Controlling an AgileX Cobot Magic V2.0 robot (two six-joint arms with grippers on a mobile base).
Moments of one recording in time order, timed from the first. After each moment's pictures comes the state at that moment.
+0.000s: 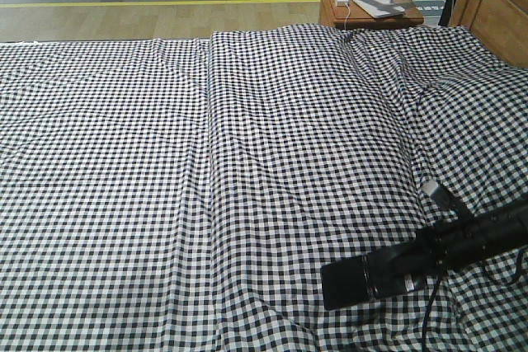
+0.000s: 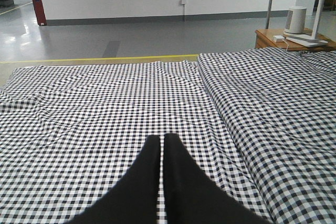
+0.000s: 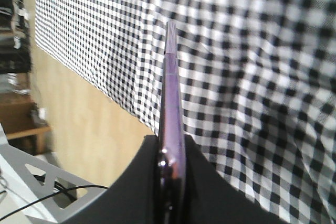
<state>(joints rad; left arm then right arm) 0.06 -0.02 0.03 -0.04 0.19 0.06 -0.29 2.21 -1.08 0.96 1.14 -1.19</state>
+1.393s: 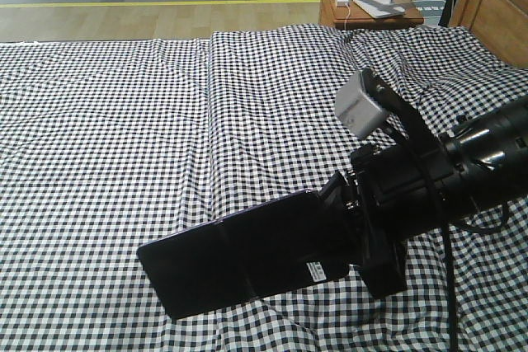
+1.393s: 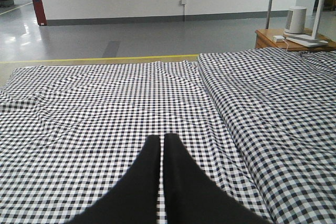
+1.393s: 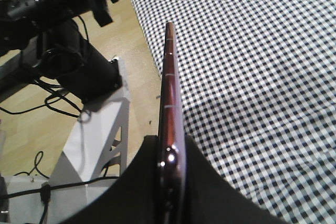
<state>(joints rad) 0.06 -0.02 0.03 -0.04 0.19 0.06 0.35 1.31 -1.06 1.02 1.22 -1.06</state>
